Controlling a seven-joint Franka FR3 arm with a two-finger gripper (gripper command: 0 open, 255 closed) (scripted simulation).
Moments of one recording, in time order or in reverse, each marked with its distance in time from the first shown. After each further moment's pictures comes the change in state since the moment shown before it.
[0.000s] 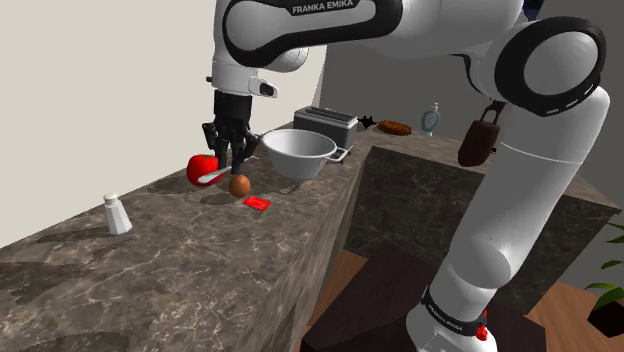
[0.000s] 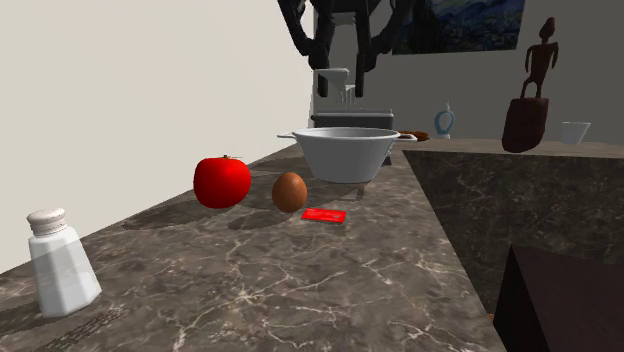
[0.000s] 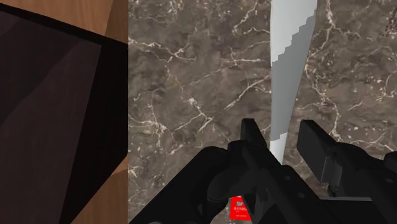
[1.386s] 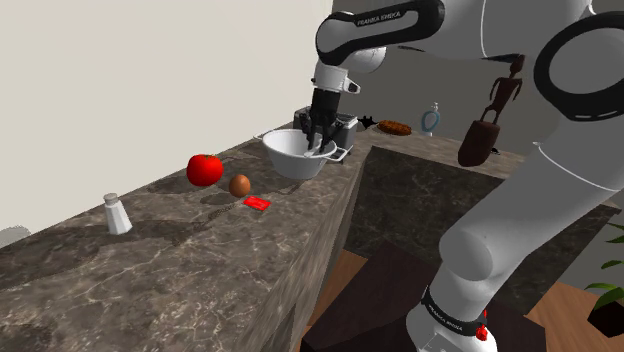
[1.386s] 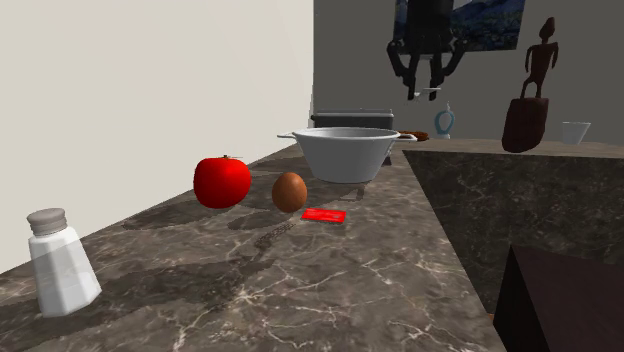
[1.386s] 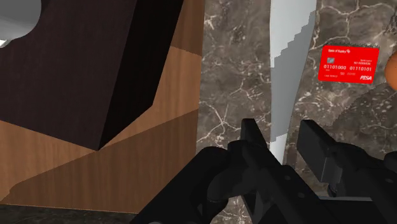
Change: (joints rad) arm -0.224 -0.274 -0.311 -0.276 0.055 -0.069 -0.550
